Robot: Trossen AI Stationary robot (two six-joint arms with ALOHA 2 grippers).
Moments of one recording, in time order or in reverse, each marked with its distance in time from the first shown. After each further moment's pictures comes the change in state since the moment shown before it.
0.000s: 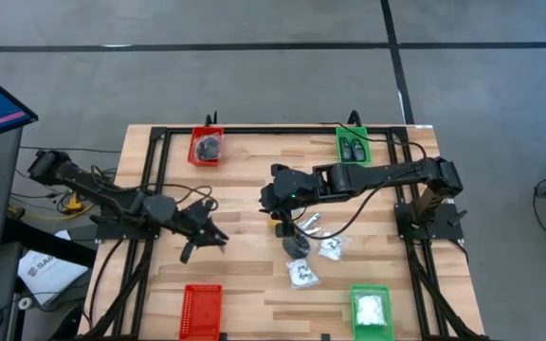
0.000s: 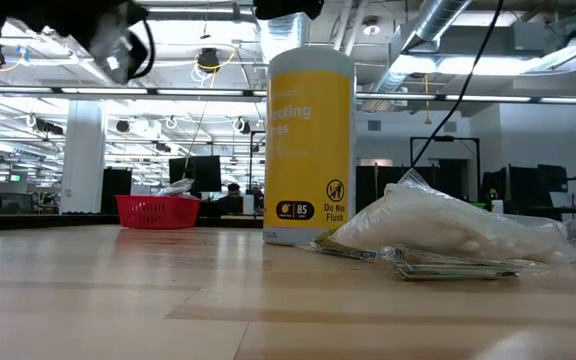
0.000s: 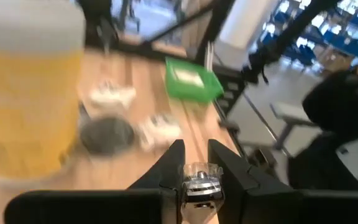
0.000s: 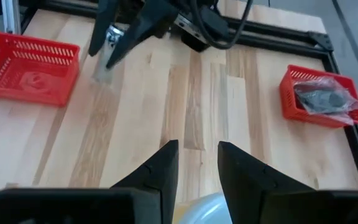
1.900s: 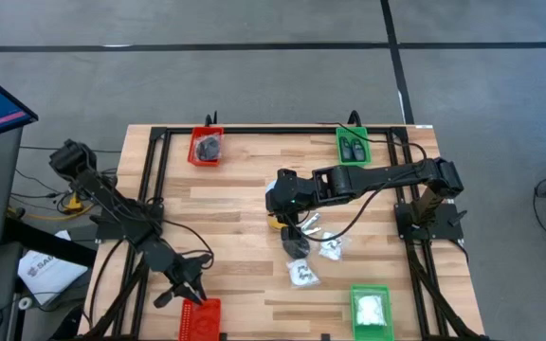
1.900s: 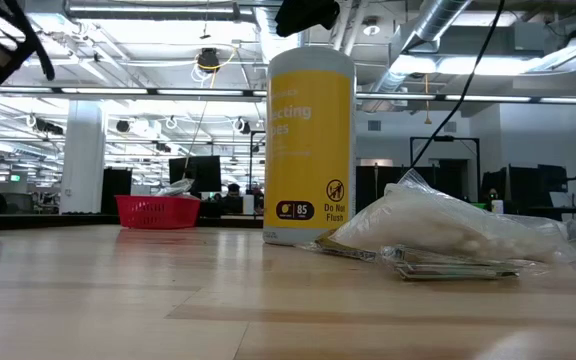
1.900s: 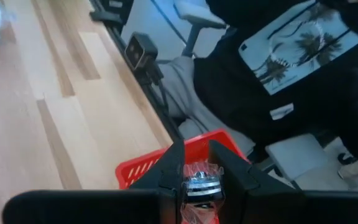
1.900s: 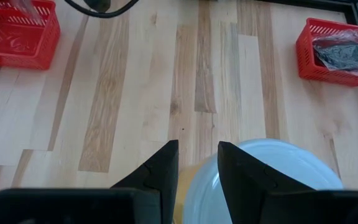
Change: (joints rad) left arm -0.427 0.309 0.000 0.151 0.074 -0.114; right arm 0.013 0.000 0.000 -0.137 0.000 0.071
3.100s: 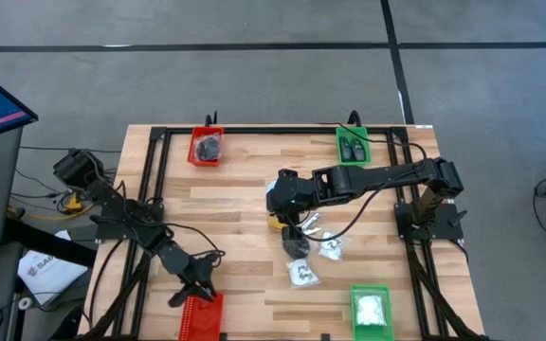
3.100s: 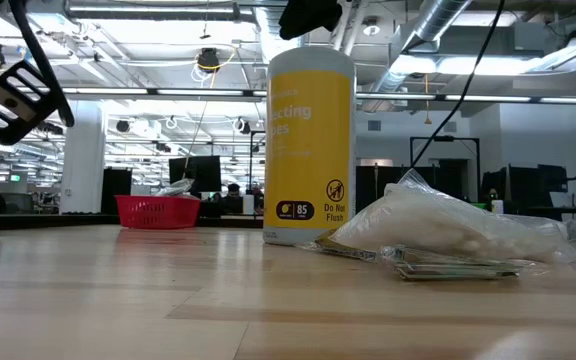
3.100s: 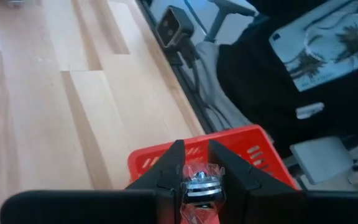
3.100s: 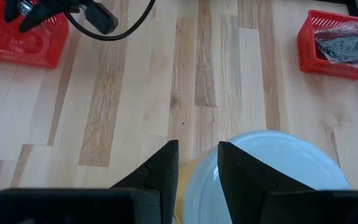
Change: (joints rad) left arm 0.066 0.168 0.000 0.084 0.019 -0.039; right arm 0.000 0.000 0.000 -0.022 0.000 0.007
